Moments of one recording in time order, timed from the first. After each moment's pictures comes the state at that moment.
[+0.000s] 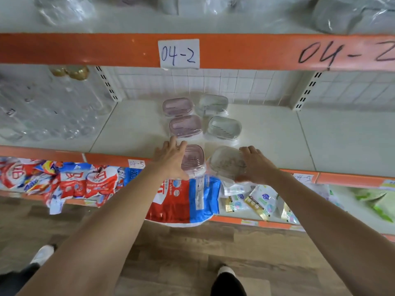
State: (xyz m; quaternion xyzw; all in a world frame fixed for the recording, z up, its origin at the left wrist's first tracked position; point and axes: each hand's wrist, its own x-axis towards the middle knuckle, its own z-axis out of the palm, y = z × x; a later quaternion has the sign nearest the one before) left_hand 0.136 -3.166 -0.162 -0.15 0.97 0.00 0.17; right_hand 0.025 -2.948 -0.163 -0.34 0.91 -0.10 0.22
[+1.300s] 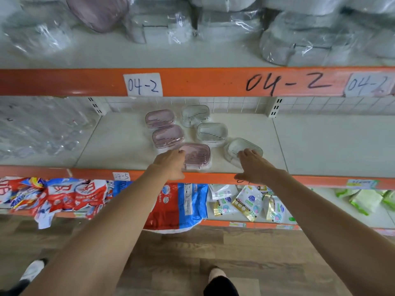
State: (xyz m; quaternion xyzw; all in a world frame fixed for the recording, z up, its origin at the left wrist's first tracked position) left_hand 0.094 -3.124 -0.134 -0.11 0.98 0.01 0.19; right_hand -0.005 -2.905 -0.126 -0.35 0.91 0.01 0.21
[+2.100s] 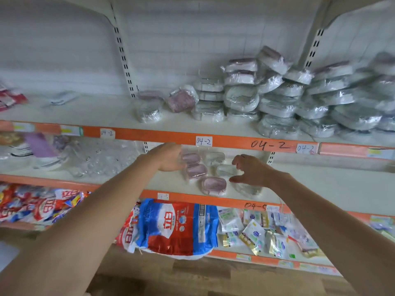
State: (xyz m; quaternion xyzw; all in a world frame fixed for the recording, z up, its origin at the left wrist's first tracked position) left_hand 0.261 -3.150 0.131 -0.13 0.99 0.07 0.06; right_hand 0.153 -2.917 0.117 -0.42 0.90 -0.08 0.12
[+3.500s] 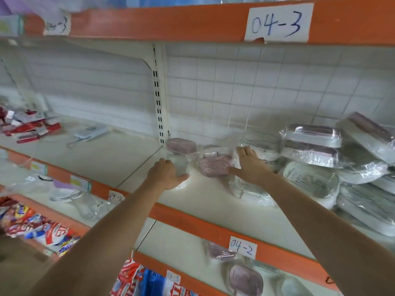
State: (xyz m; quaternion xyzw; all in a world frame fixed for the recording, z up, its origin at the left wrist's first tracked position) left_hand 0.118 -3.350 0.143 -0.42 0.90 0.10 -0.05; right_hand -0.045 -3.173 0.183 -0.46 0.87 -0.14 0.04
